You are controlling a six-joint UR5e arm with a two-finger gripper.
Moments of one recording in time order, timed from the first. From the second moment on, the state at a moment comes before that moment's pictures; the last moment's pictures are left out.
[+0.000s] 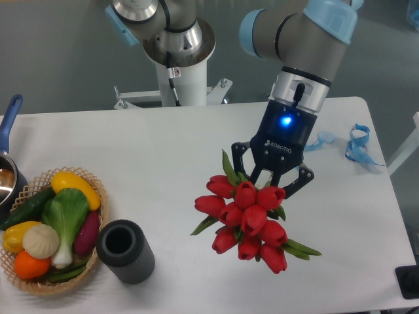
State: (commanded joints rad) arm 2.65 -1.85 -1.50 -0.81 0.79 0.82
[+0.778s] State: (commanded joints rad) arm 2.57 -1.86 -1.48 -0.72 0.70 0.77
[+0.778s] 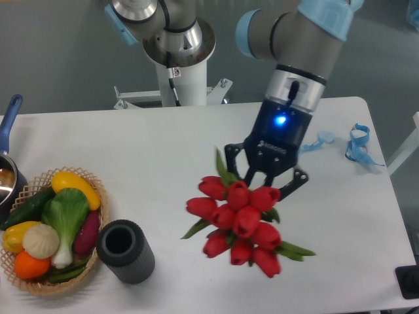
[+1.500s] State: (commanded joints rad) arm 2.45 -1.90 -1.52 -0.67 0.23 0.82
